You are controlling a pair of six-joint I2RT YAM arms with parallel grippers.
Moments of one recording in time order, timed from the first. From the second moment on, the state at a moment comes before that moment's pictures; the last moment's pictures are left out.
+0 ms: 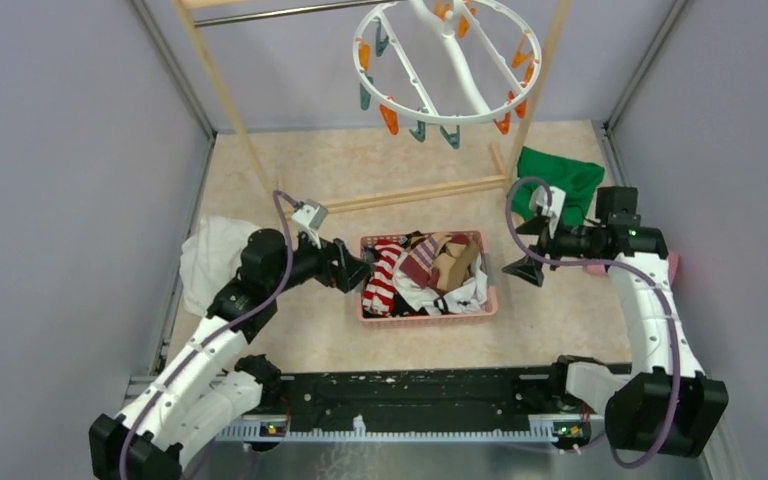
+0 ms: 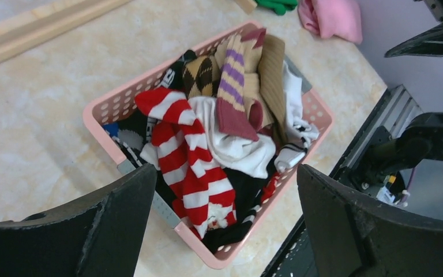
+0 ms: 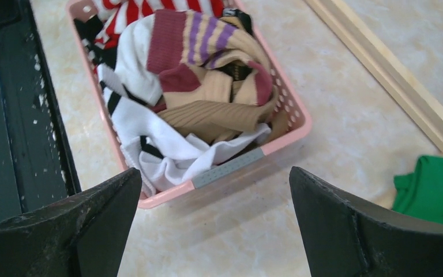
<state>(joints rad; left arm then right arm) -0.45 0.77 0.66 -0.18 0.43 -0.34 -0.13 1.06 0.96 -0.87 -1.07 -0.90</state>
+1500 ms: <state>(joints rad) -0.45 1.02 0.43 0.56 0.48 -0.72 0.47 1.23 0.84 -0.41 -0.91 -1.01</state>
